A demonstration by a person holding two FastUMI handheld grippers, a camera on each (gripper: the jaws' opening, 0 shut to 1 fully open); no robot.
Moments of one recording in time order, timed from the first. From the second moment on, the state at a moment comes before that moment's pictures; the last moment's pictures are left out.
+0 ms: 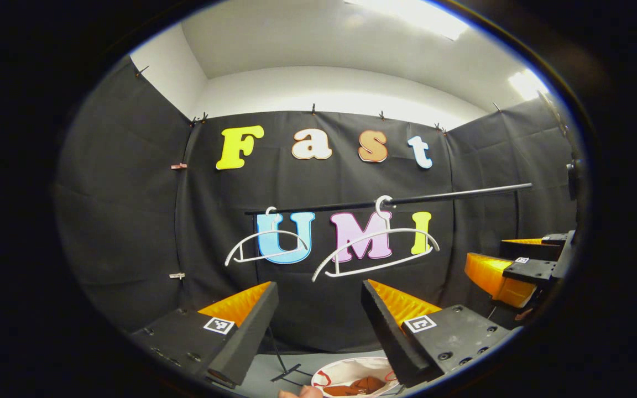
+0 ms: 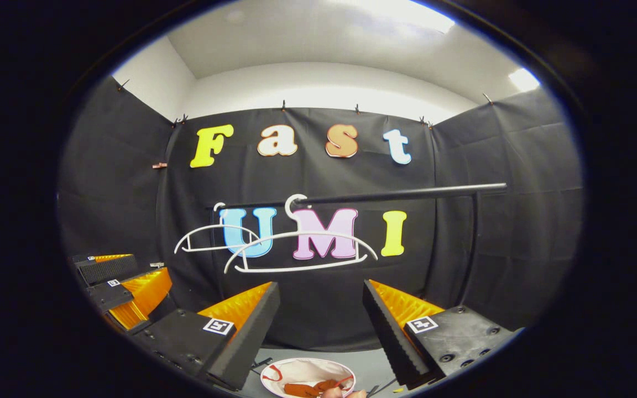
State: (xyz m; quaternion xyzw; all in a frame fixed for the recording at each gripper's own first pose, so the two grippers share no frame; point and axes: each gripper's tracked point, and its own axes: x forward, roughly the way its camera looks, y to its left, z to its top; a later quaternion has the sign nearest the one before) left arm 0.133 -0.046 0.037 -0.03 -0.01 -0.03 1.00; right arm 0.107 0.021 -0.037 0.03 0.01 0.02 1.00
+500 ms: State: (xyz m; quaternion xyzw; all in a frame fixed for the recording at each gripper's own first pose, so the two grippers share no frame) left arm 0.124 -0.043 0.048 -0.04 -0.03 -0.02 1.00; right arm 0.096 0.017 -0.010 0.03 -0.01 0.02 1.00
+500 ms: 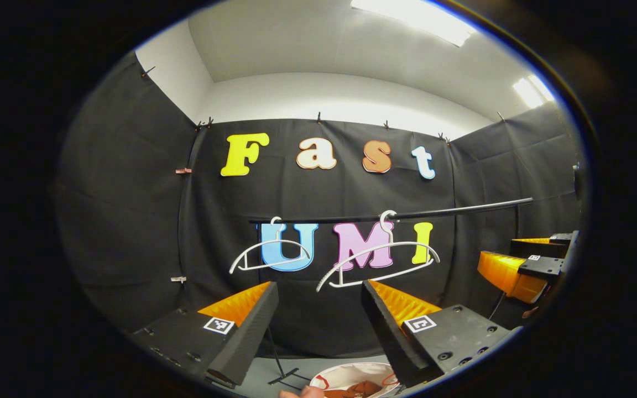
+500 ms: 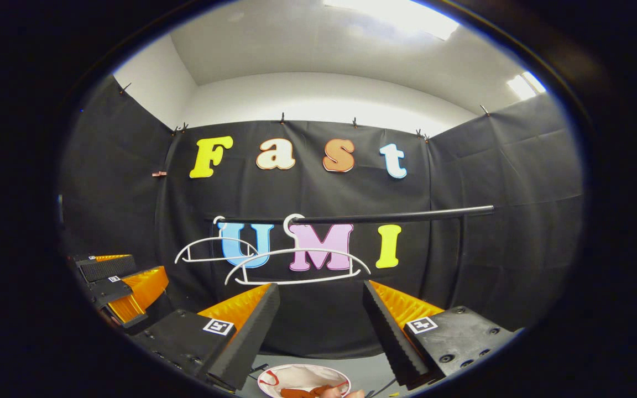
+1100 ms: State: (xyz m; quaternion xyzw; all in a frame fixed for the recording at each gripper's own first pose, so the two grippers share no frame) left arm 0.111 -0.047 0.068 -0.04 -0.05 -0.03 1.00; right arm 0.092 0.014 0.018 0.03 -0.04 0.03 1.00
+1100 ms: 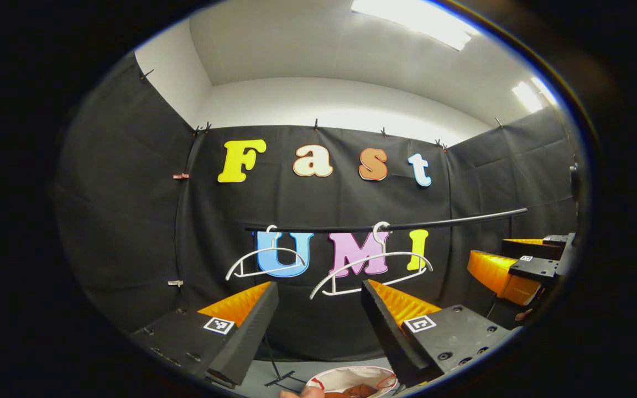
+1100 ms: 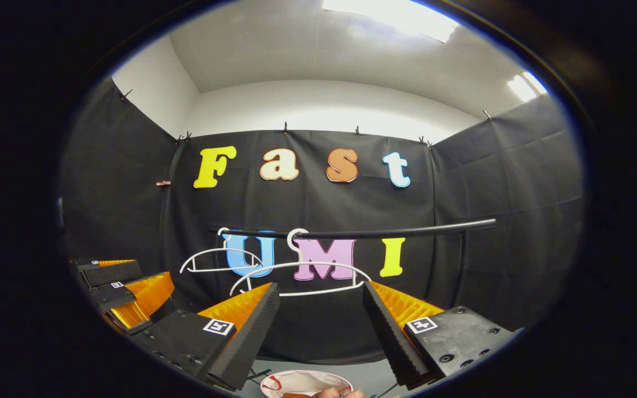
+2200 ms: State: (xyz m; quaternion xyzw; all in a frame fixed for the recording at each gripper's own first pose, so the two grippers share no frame) left arm 0.056 -0.040 0.049 -0.02 -0.01 -0.02 1.00; right arm 0.094 0.010 0.035 0.04 -0.06 0.05 1.00
